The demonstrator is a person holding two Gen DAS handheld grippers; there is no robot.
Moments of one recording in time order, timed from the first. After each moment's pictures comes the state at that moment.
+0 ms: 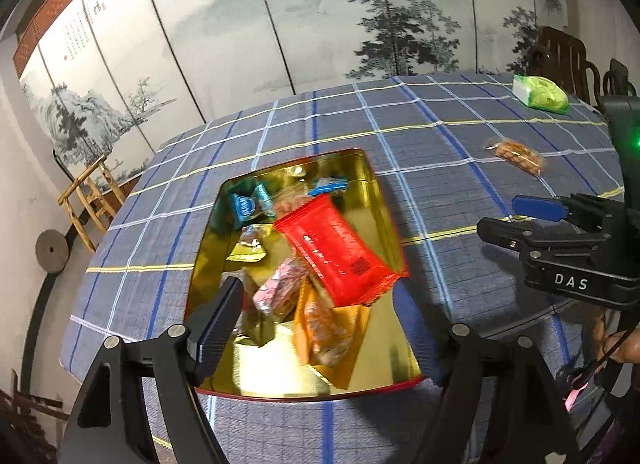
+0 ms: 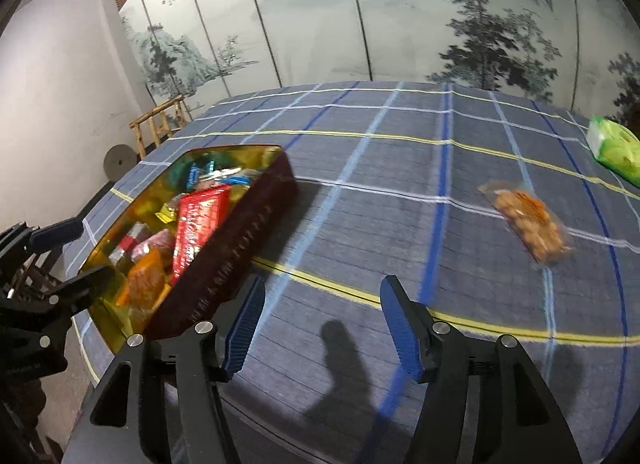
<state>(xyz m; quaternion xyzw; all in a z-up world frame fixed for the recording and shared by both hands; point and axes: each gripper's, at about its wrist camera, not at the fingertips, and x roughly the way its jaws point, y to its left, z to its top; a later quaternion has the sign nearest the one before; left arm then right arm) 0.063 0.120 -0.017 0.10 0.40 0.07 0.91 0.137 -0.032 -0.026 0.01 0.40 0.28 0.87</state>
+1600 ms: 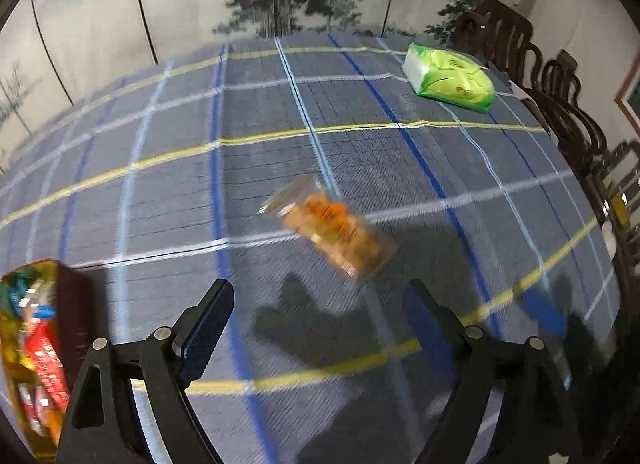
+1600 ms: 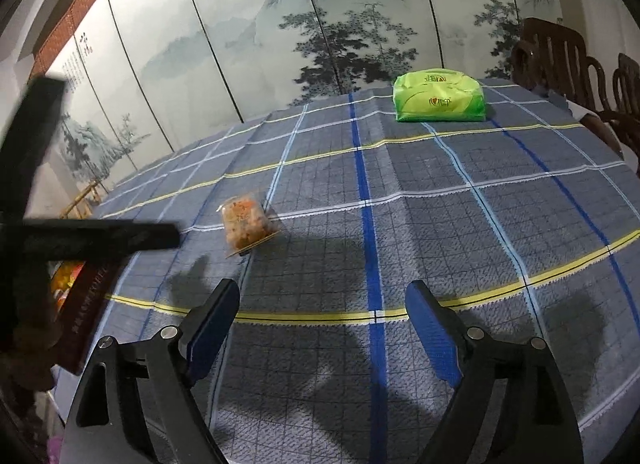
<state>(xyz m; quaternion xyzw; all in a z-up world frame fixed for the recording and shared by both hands) 0.261 -0.078 -0.045 0.00 0.53 -0.09 0.84 0.152 -0.248 -0.040 0.11 0.37 0.12 0.91</state>
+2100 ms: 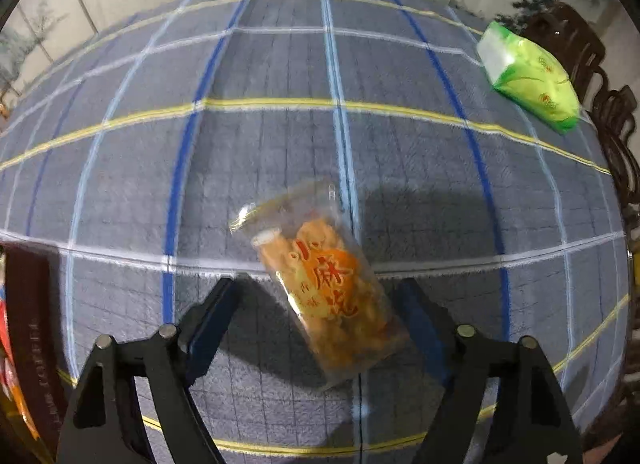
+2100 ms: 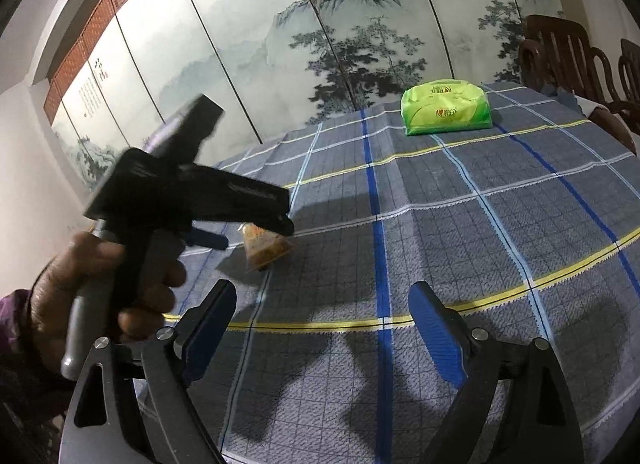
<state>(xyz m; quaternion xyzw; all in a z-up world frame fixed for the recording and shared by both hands) 0.317 -0.098 -0.091 -0.03 0.58 0.02 0.81 0.143 -0.262 -0.036 0.15 0.34 0.15 0.92</state>
